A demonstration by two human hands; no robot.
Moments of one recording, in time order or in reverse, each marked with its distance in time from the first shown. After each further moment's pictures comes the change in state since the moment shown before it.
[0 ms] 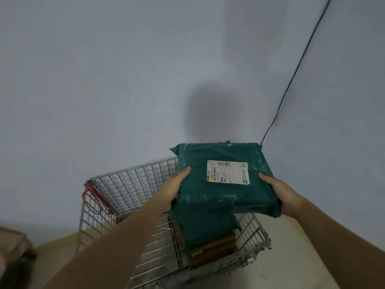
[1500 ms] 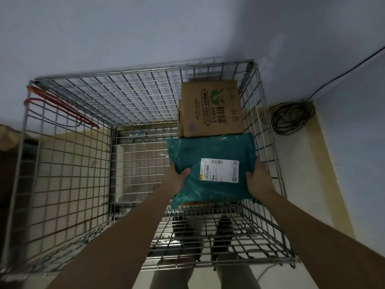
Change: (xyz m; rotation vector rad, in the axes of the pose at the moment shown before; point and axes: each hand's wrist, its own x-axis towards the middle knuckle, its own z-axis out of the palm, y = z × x) left_hand 0.263 -0.279 -0.041 0.379 0.443 -0.384; right_hand 0.333 0.207 0.010 -1.120 -0.030 0.070
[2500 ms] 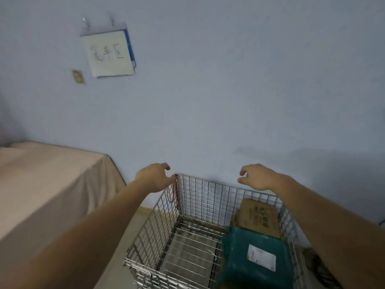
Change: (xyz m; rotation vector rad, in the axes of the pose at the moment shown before) left_hand -0.473 0.056 -0.364 0.682 0.722 0.343; right_hand -0.376 -0.325 -0.174 -0.759 0.098 -0.887
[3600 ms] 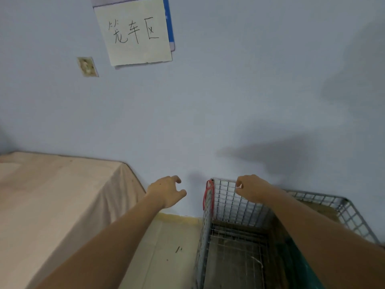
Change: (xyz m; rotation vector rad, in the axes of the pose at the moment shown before) left_hand 0.158 -0.282 0.015 -0.054 -0.123 0.077; right_hand 0.209 -0.270 0.091 0.060 -0.028 0.095
